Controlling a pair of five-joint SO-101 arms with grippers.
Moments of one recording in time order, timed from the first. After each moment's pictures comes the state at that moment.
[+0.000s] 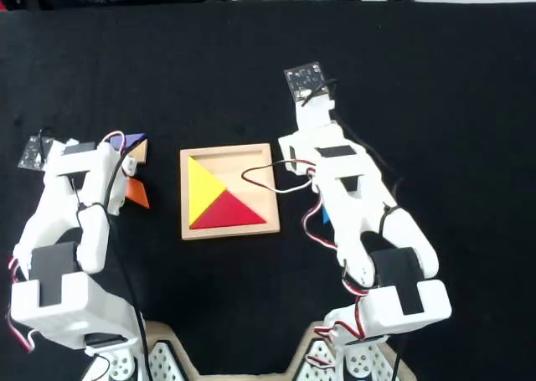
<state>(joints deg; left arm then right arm) -16.5 6.2 32.9 48.0 62.1 -8.8 2.6 37.8 21.8 9.0</state>
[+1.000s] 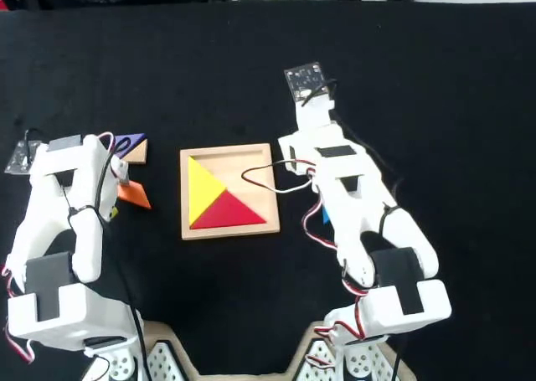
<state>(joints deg) -19.0 1.8 31.5 58.9 62.1 -8.8 2.6 37.8 21.8 9.0</state>
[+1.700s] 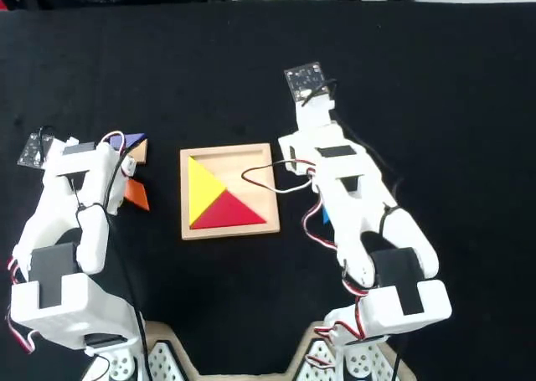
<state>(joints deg) -16.6 5.2 33.4 47.3 60.4 -8.8 2.6 37.8 21.8 9.0</state>
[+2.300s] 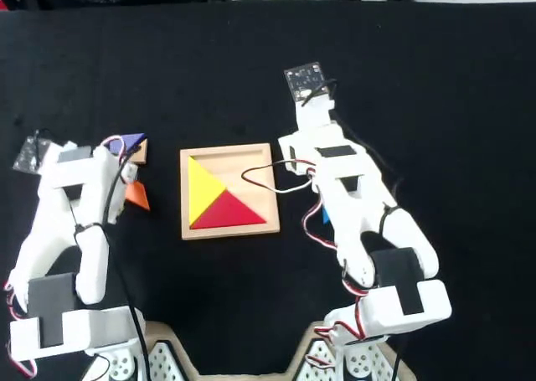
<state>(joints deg) -16.1 -5.4 41.2 49.8 59.8 -8.8 2.6 37.8 21.8 9.0</state>
